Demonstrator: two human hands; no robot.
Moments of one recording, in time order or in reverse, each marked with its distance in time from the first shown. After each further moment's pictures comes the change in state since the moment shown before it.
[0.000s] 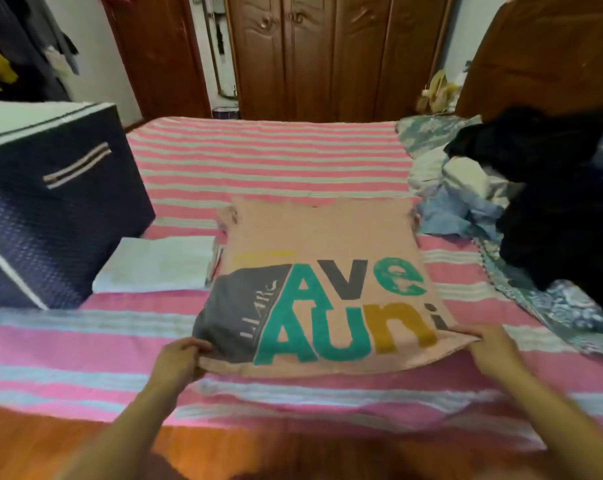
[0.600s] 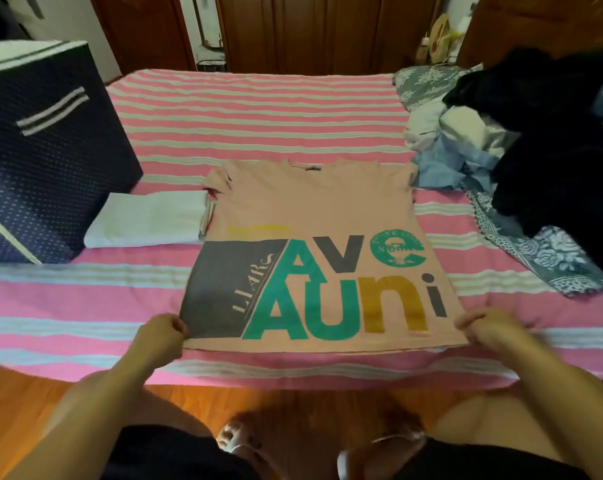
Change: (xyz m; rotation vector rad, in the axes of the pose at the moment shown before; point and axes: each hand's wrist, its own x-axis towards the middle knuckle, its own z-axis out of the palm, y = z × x) left_hand -0.019 -0.033 -0.034 0.818 -0.071 0.054; right_hand -0.050 0.030 -0.001 -0.002 -0.206 0.437
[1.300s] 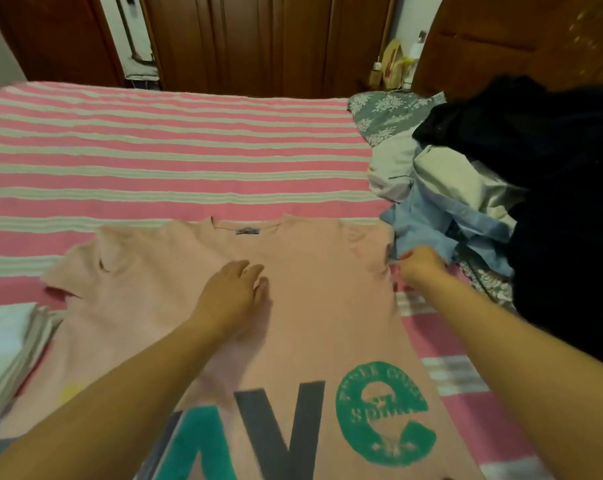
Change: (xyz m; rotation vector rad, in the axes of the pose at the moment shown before) left_hand 0.251 0.355 0.113 0.342 0.162 0.828; right_hand 0.291 -0.251 -0.027 -0.115 0.203 -0.129
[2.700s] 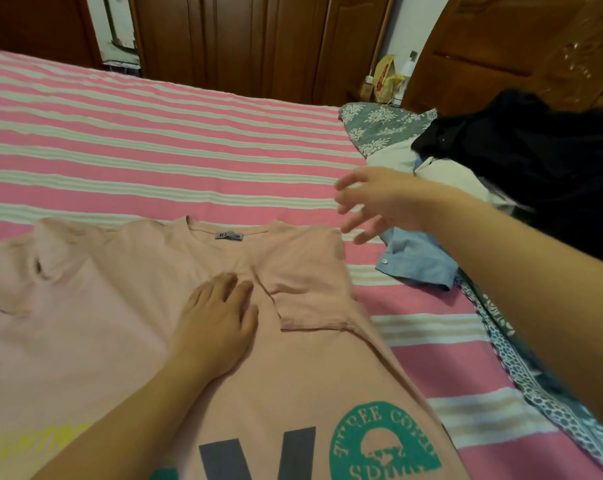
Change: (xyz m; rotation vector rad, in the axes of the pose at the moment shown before) left_hand 0.023 -0.008 0.059 -0.006 0.183 -0.005; right_hand 0.008 -0.132 -0.050 0.233 -0.433 -0.395
